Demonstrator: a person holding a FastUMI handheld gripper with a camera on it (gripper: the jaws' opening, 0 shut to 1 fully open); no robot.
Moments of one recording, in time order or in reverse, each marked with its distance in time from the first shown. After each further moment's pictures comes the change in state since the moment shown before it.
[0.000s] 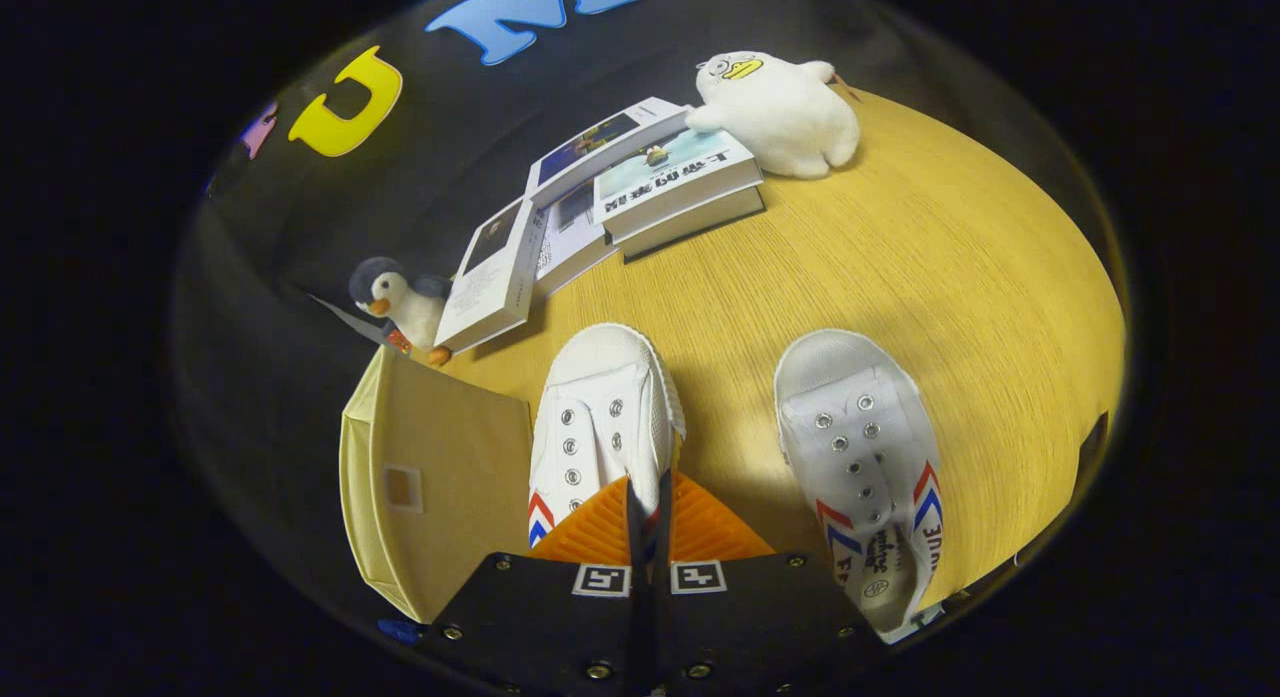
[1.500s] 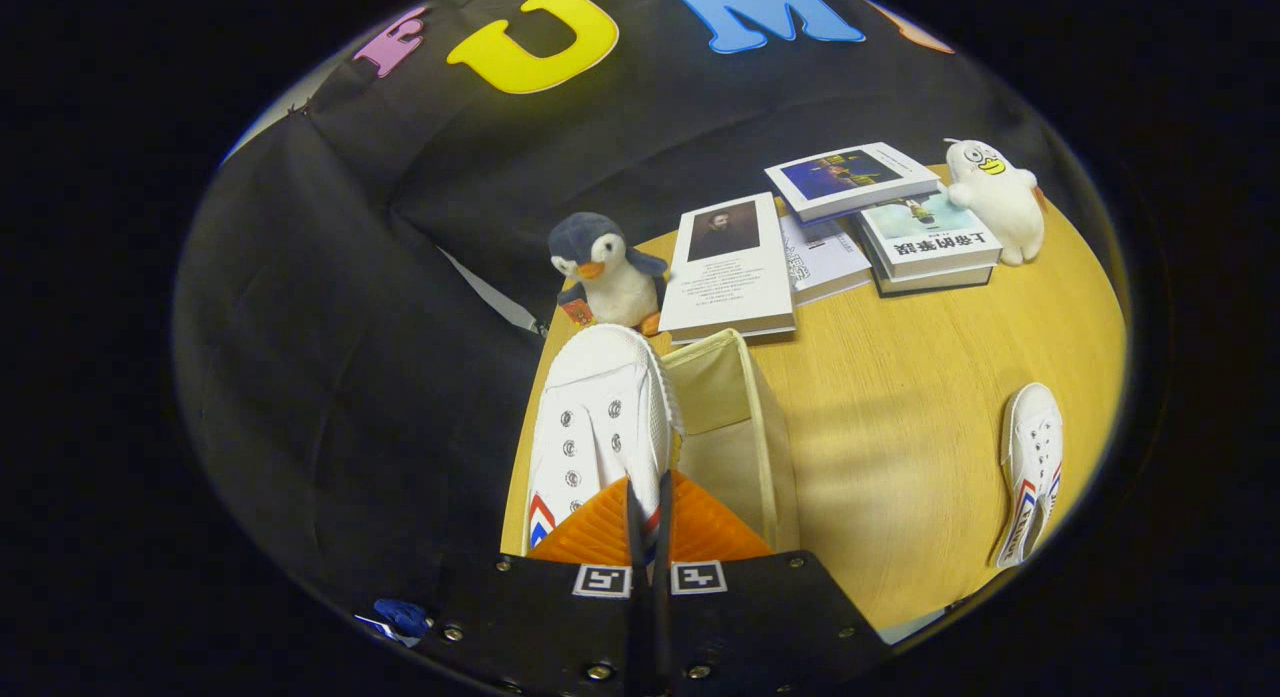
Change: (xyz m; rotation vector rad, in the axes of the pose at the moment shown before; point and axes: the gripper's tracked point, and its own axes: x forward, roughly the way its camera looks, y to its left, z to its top) arm 0.003 0.236 -0.034 -0.239 0.011 0.147
